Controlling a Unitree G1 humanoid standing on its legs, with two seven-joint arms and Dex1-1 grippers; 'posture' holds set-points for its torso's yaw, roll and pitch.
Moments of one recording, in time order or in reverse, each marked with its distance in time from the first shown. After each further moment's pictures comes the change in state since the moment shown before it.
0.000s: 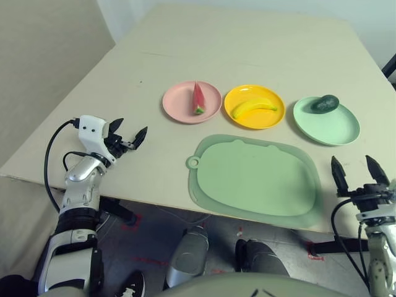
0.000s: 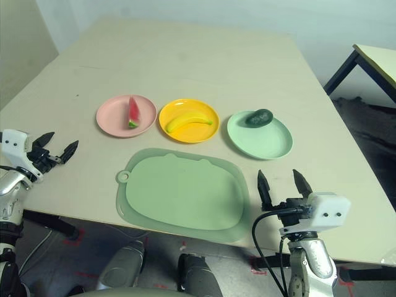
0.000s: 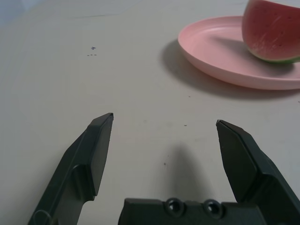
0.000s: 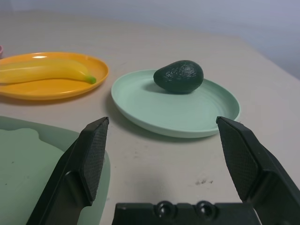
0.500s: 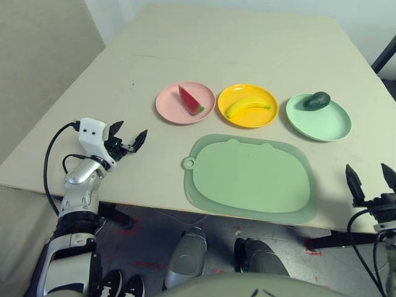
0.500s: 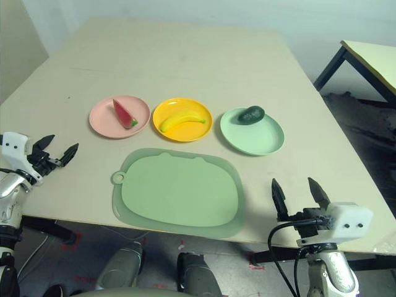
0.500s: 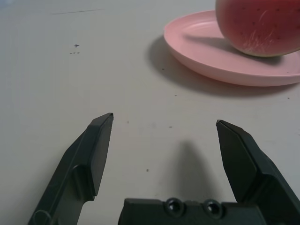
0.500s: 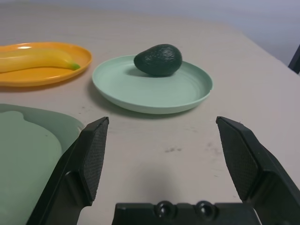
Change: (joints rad) left arm 0.033 0.005 0.003 -0.031 -0.001 0.018 0.003; right arm 0.045 -0.033 -0.062 -0.001 0.095 0.064 0.094
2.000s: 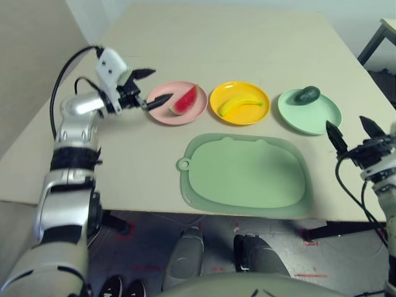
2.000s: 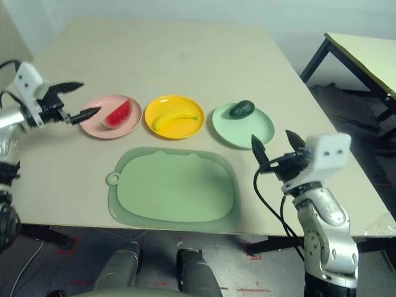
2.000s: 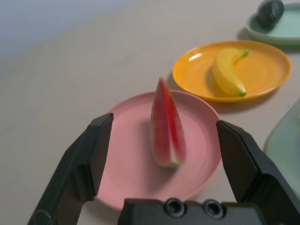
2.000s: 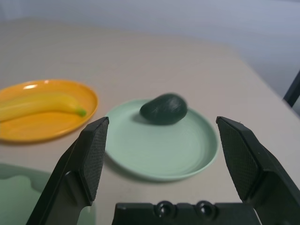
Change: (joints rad) left arm -0.300 0.073 -0.107 -0.075 0.018 0.138 -0.317; right arm -0.249 -0.147 -0.005 -0.249 0.017 0.426 -0.144
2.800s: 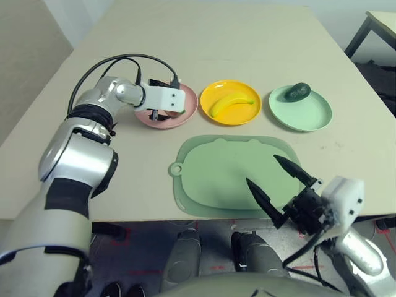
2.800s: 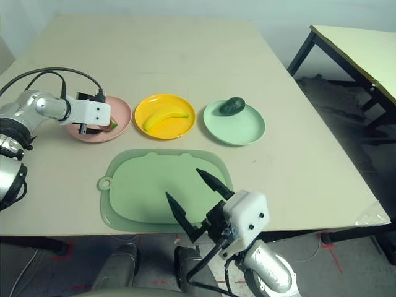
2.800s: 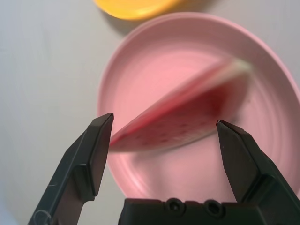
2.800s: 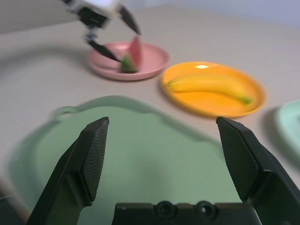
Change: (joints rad) left arm -0.668 0.035 -0.563 0.842 0.658 -0.608 0.060; right arm 0.173 0.007 0.475 -0.367 -0.100 0.020 0.045
